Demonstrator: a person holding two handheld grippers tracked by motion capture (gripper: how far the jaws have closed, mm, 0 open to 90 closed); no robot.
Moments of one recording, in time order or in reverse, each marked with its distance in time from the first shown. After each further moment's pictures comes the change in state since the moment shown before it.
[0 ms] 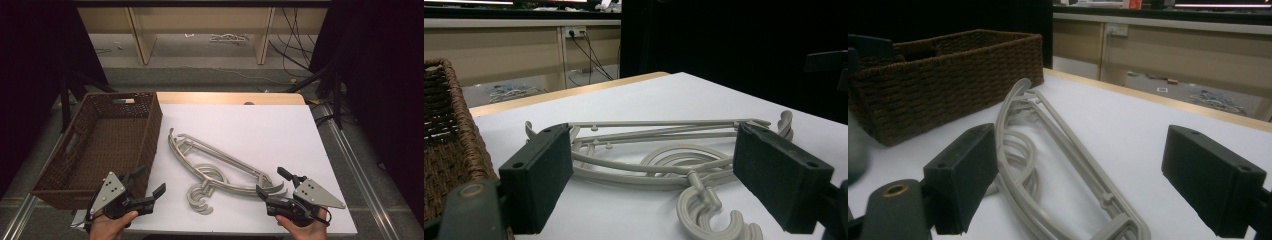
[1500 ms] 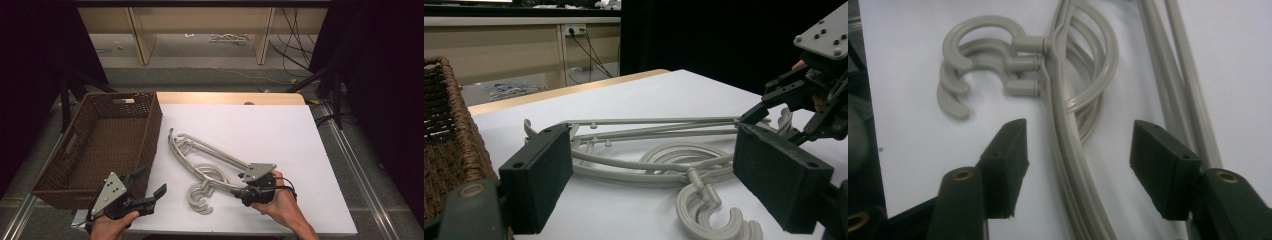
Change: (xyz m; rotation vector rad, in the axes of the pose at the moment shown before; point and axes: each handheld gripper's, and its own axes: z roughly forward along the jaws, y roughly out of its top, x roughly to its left) left arm -0.002 -0.001 0.001 0.010 0.002 0.006; right arm 0.009 0.001 0.098 0.555 0.304 -0.313
